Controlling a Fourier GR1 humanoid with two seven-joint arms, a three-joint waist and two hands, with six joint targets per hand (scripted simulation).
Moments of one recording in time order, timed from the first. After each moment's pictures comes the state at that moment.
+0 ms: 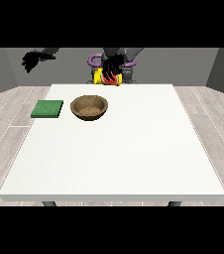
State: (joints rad) left arm -1.00 0.11 -0.61 -0.55 -1.28 0.35 0.34; right arm -0.21 -0.40 -0.35 -1.03 -0.24 0.47 -0.29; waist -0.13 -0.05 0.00
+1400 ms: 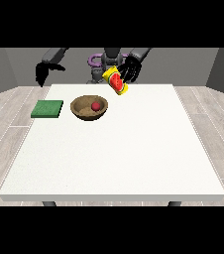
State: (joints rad) left arm -0.82 0.02 -0.26 -0.82 -0.95 0.46 0.33; right arm -0.24 -0.30 -0.35 -1.02 -0.24 0.33 -0.23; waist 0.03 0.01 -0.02
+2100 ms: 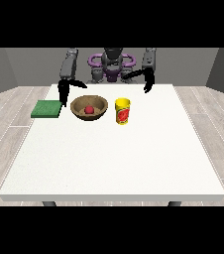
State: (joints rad) left arm -0.51 0.02 -0.14 -1.15 -0.18 0.28 -0.17; right arm -0.38 -0.14 -0.32 -1.03 -0.18 0.07 -0.26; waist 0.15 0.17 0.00
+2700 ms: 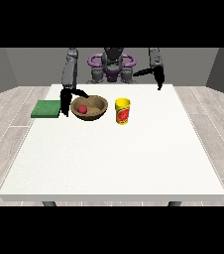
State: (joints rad) left arm -0.44 0.10 -0.07 -1.27 -0.10 0.13 -0.23; right arm -0.51 -0.18 -0.36 -0.76 -0.19 0.04 -0.40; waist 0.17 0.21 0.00
